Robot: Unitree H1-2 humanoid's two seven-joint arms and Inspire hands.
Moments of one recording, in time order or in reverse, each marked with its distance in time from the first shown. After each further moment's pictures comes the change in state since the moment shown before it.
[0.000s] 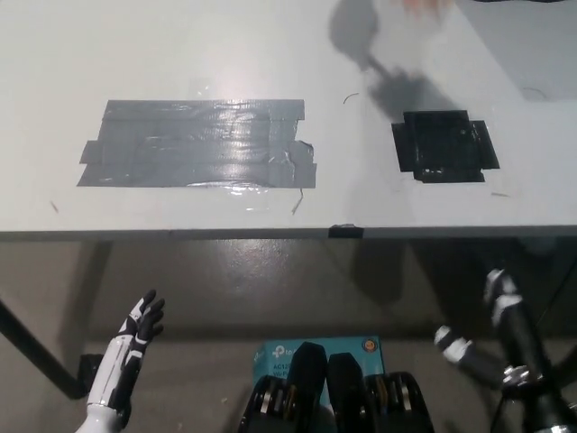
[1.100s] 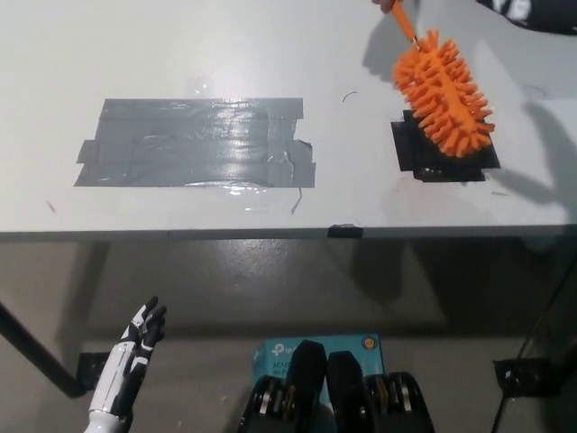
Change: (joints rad) left_arm 0.013 -0.010 0.002 -0.001 0.015 0.000 0.000; right_arm -0.936 -0.176 -0.101 0.244 -0.283 0.535 0.253
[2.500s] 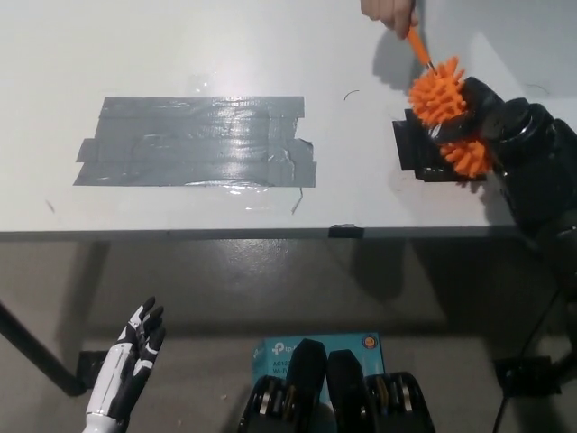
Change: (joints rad) left_arm 0.011 0.001 0.008 -0.021 0.023 -0.005 0.000; right_arm -0.174 0.052 0.231 0.947 -0.018 -0.004 -0.115
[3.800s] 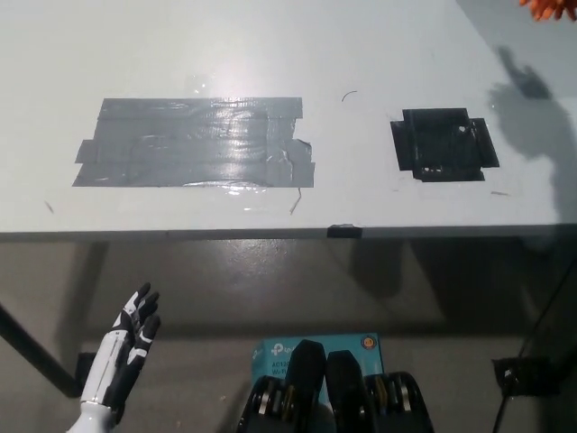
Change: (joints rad) left_arm -0.020 0.012 0.007 -0.020 -0.008 -0.008 -0.001; right_arm 0.024 -0.051 -0.236 -0.635 0.125 0.051 -0.031
